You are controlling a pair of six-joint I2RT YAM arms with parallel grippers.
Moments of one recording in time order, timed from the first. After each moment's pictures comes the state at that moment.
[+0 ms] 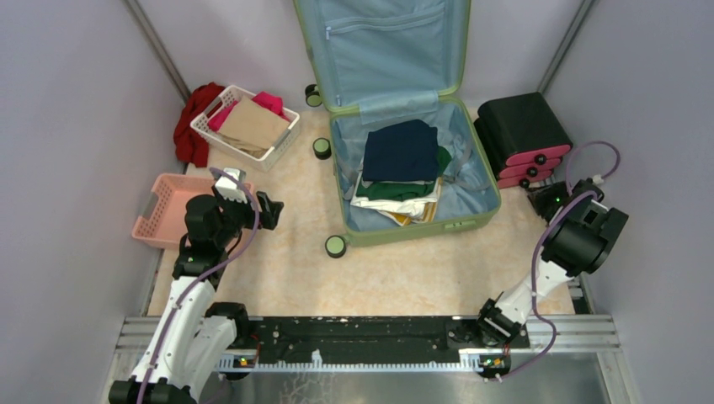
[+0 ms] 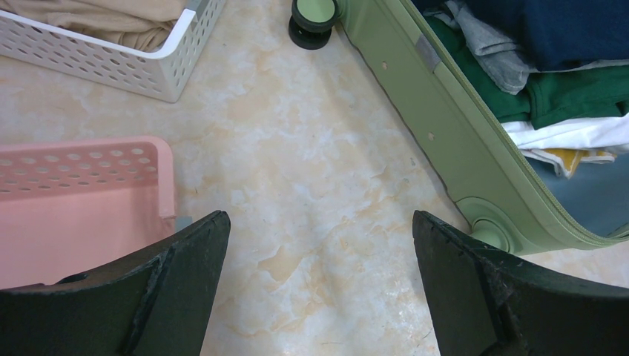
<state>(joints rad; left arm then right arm) -0.08 0.69 0.51 -0.10 0.27 -0.09 -0.68 1.87 0.82 0.42 -0.47 0.74</state>
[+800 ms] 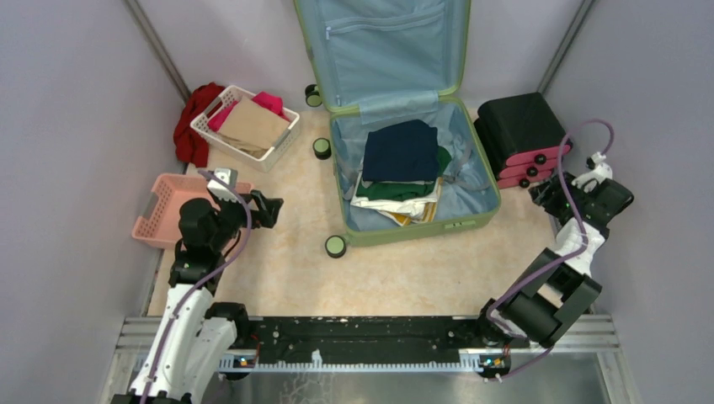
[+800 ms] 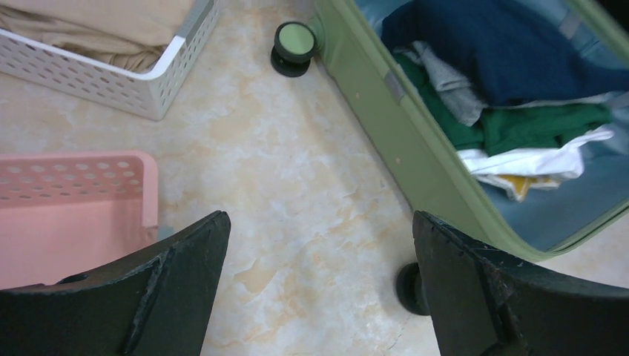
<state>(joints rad) -0.08 0.63 0.52 -0.10 0.27 -0.17 -0.76 1.33 0.76 -0.04 -0.60 0.16</state>
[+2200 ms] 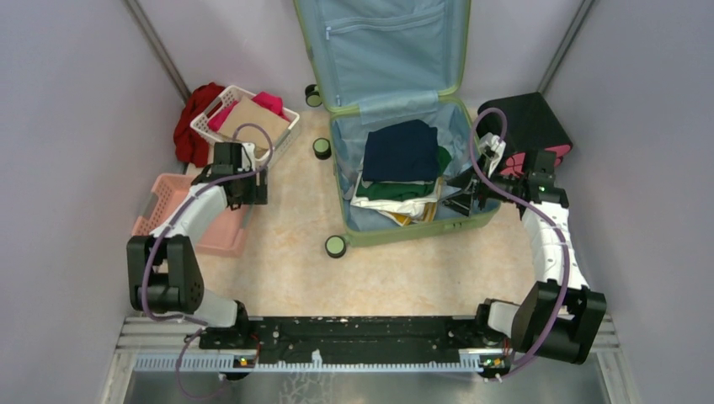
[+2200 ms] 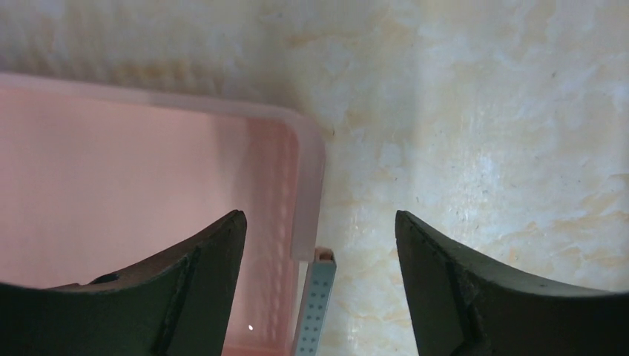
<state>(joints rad) -0.04 1.45 0.97 -0.44 -0.08 -0.01 -0.21 1.19 0.94 -0.56 -1.31 -0.51</state>
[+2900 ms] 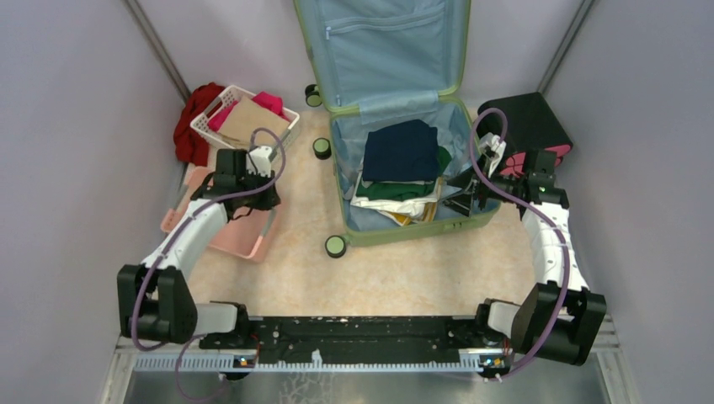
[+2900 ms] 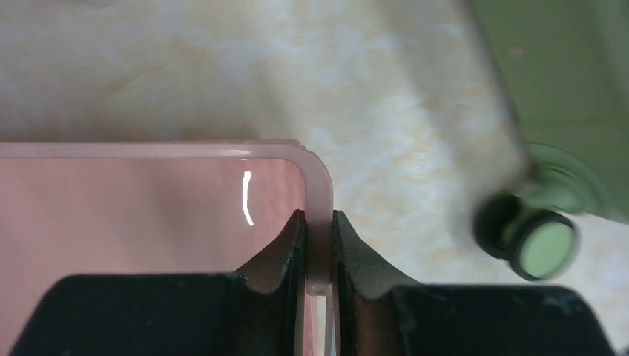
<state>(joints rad) -0.10 1.35 0.93 -0.42 0.21 0.08 -0.21 1.18 0.94 -0.56 -1.31 -0.51</state>
